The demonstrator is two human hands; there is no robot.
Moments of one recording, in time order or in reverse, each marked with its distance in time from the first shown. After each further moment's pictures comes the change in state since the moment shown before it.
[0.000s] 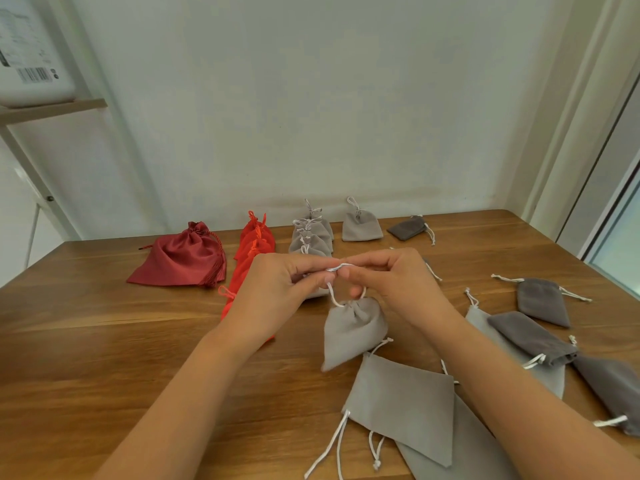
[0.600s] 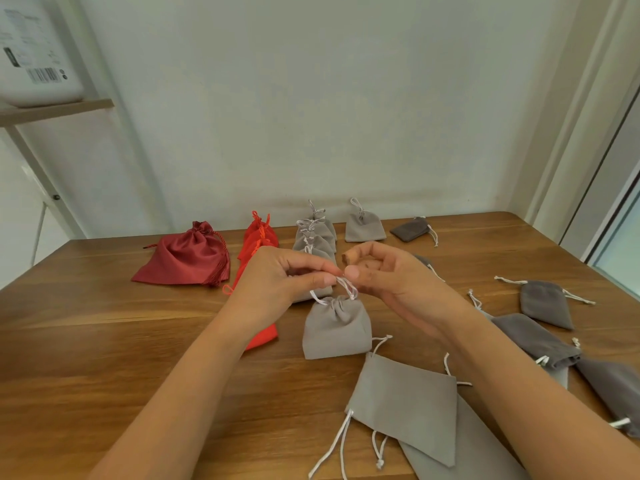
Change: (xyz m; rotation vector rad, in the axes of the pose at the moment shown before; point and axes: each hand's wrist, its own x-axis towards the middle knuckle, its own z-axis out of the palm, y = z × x) left_hand 0.004 0.000 -0.009 -0.210 -0.072 -0.073; right_hand 0.006 0.003 -0.006 0.197 -0.282 0.072
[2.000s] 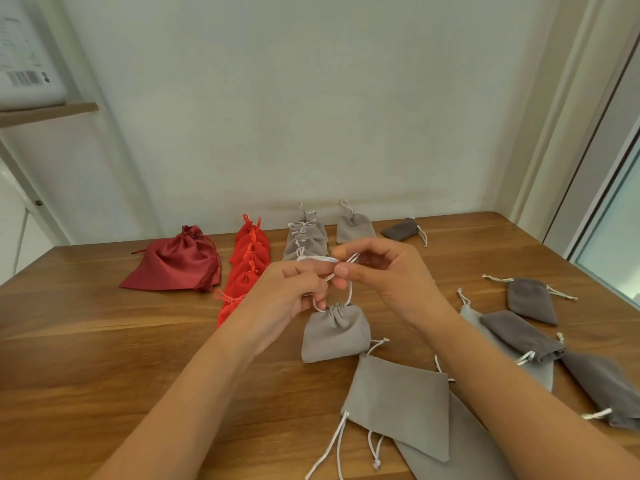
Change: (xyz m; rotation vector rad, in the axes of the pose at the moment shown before) left_hand 0.000 -0.004 0.017 -0.427 -0.098 -0.244; right_hand 0.001 0.000 0.007 -0.122 0.219 -0.294
